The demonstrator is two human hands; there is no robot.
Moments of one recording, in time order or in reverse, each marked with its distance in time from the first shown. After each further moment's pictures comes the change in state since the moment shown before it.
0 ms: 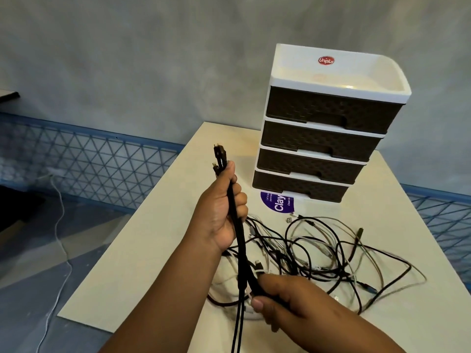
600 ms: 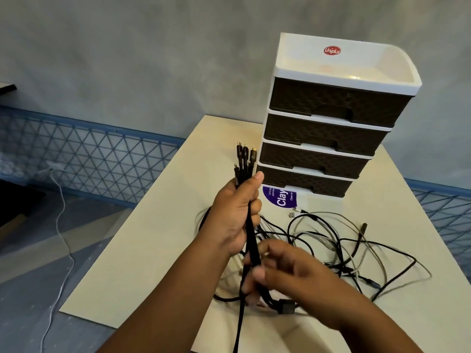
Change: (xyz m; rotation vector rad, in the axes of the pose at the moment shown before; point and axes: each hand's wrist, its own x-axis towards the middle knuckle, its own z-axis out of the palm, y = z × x) left_hand 0.001 -0.021 -0.003 0.300 -0.038 0.059; right_hand 0.019 -0.004 -0.007 0.647 -0.005 0.047
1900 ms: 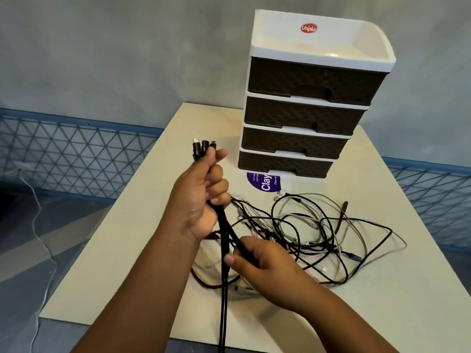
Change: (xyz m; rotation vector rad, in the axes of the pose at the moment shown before) left_hand -0.002 0.021 -0.016 -0.201 -0.084 -0.010; right_hand 0.020 0.044 0.016 -0.472 0.272 -0.063
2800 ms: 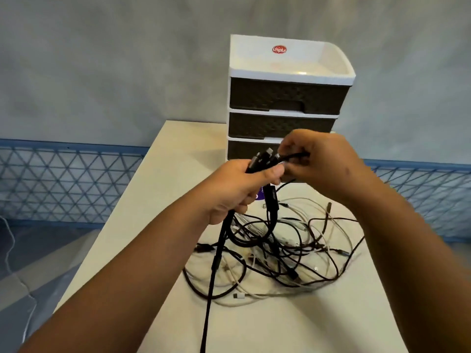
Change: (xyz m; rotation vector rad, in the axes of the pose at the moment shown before) left_hand 0.005 0.014 0.053 0.883 -0.393 -0.152; right_hand 0.023 -0.076 -0.146 -0.613 0.495 -0.165
